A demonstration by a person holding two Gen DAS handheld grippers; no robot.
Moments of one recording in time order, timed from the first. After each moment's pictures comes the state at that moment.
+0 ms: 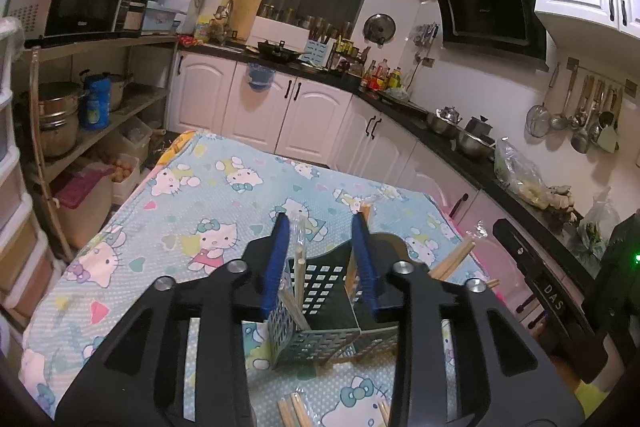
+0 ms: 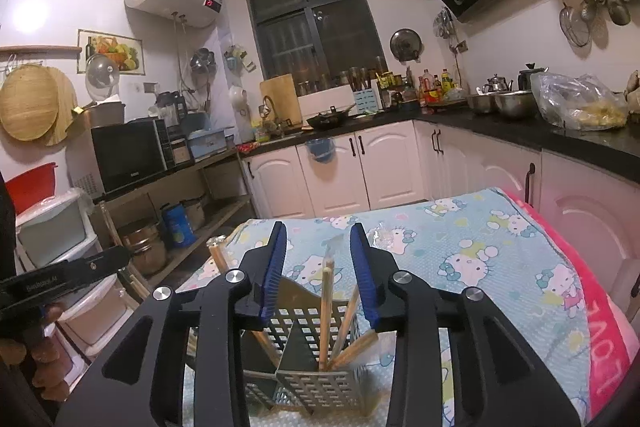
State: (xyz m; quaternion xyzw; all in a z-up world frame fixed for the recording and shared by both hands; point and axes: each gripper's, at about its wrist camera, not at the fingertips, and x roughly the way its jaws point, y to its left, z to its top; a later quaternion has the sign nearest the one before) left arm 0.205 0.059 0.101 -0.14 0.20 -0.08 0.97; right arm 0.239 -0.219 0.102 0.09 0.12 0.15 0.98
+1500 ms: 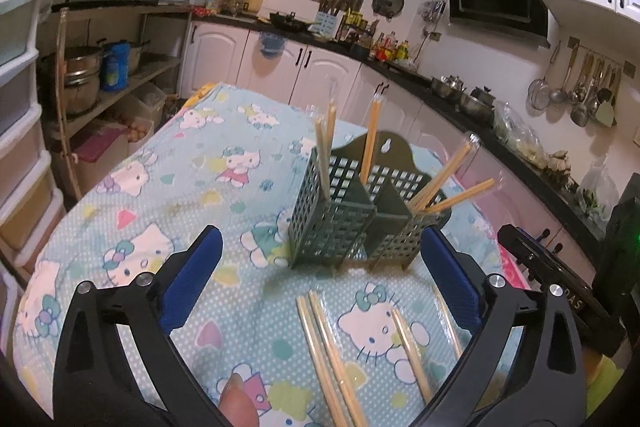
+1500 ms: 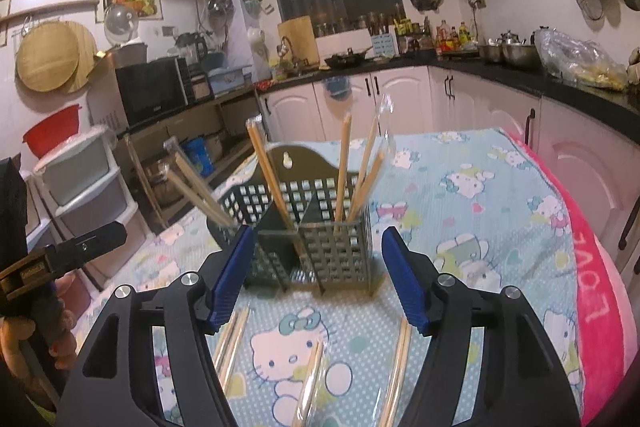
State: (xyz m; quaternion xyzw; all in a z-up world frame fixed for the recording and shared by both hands) left arm 0.127 0.061 0.060 -0.14 0.26 -0.07 0.95; right arm 0.159 -0.217 0.063 0.06 0.23 0.19 0.95
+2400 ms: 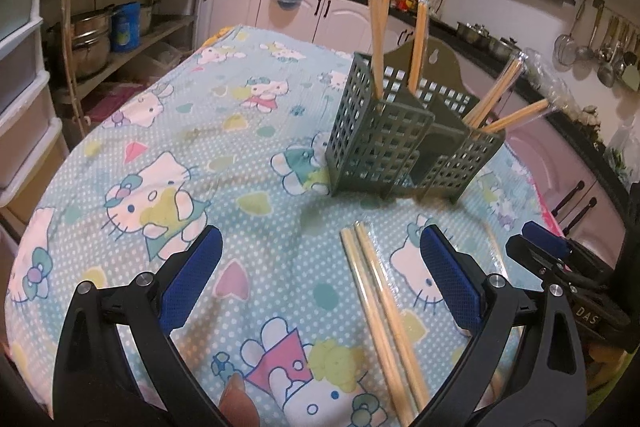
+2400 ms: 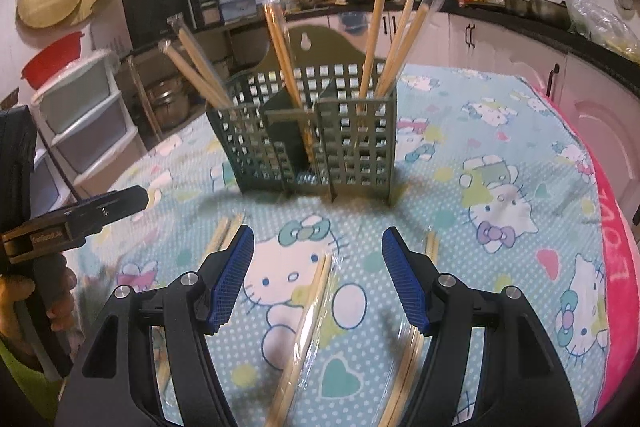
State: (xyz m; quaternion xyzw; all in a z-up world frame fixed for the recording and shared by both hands) left arm 0.130 0.063 -0.004 -0.11 0.35 -0.05 0.93; right arm 0.157 -0.192 0.002 0.00 0.33 0.21 0.92
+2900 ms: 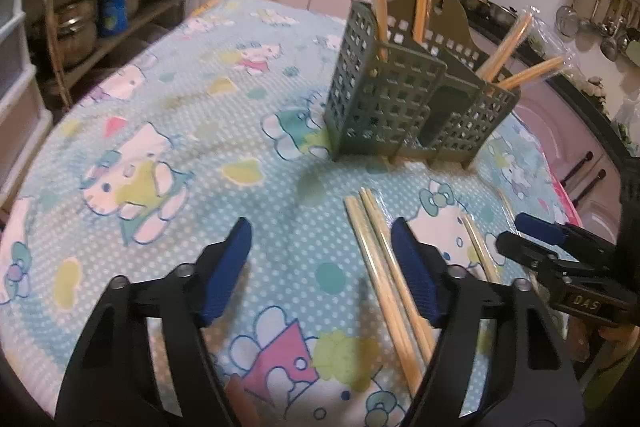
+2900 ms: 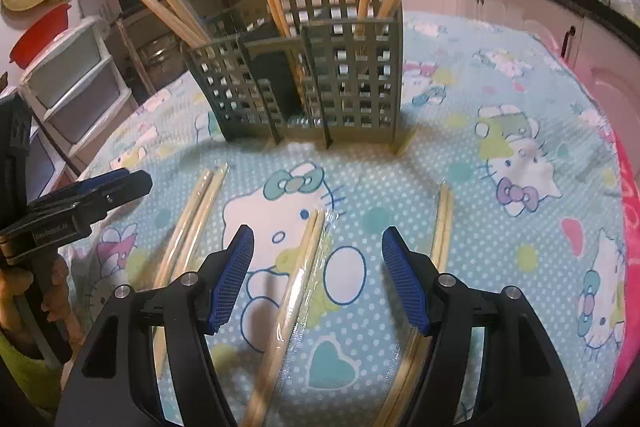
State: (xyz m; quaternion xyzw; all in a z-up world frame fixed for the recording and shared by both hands) left arm 0.145 0.054 -0.030 -0.10 0.40 -0.07 0.91; right arm 0.178 -0.189 -0.030 -0.01 0.42 0.21 0.88
